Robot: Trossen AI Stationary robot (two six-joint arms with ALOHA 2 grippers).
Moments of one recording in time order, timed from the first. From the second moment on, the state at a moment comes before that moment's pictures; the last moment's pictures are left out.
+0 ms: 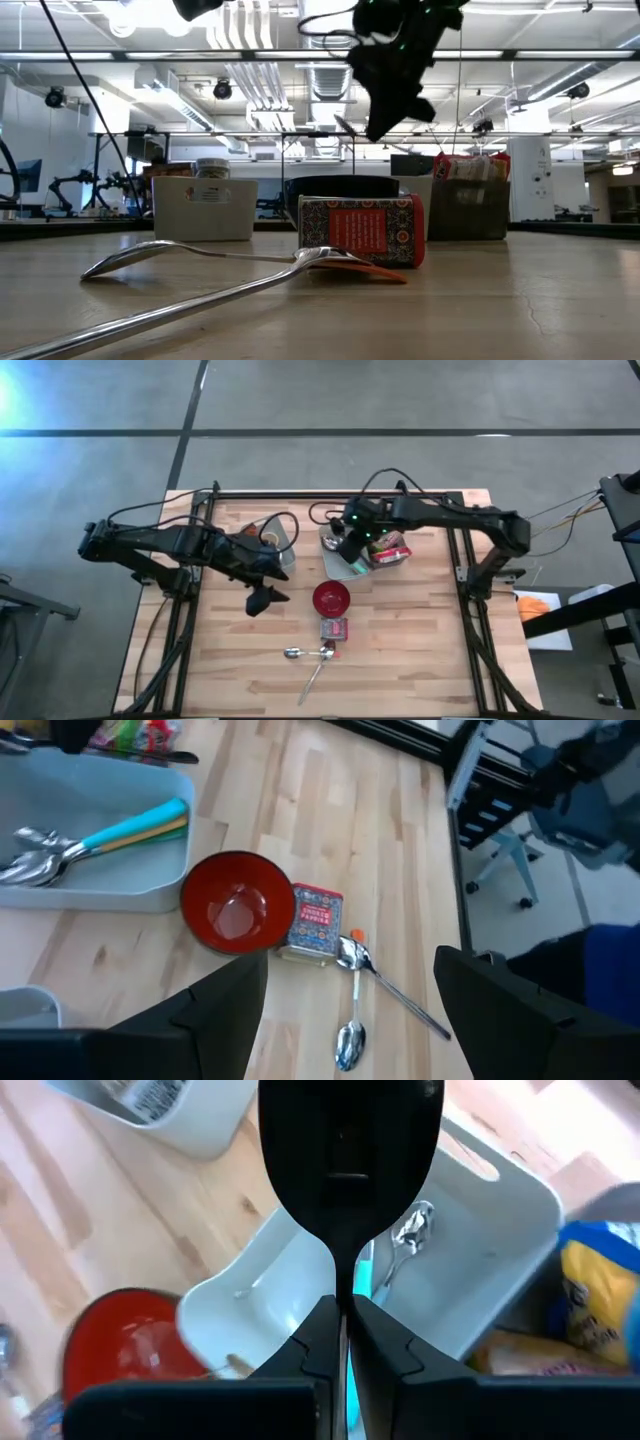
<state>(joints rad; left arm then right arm) -0.14 1.26 1.29 -0.76 0.07 -0.41 -0.27 1.66 1.39 -0.79 -0.01 0.47</state>
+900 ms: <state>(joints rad) -0.14 1.26 1.29 -0.76 -0.03 -0.55 -0.35 1.94 1.48 -0.78 -0.17 0.39</state>
